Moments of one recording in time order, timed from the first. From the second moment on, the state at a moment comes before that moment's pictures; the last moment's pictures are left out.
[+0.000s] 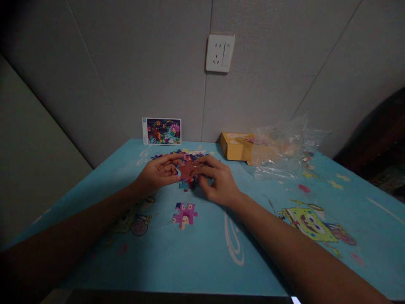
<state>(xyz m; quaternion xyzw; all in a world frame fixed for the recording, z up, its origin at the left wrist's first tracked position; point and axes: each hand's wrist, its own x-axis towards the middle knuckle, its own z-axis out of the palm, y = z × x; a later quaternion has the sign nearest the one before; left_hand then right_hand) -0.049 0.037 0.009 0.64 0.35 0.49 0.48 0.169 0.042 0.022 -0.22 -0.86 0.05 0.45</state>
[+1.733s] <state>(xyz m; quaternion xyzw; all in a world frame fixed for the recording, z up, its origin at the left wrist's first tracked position) -0.072 0.053 0.001 0.59 0.70 0.38 0.13 0.170 0.054 0.008 -0.32 -0.93 0.05 0.19</state>
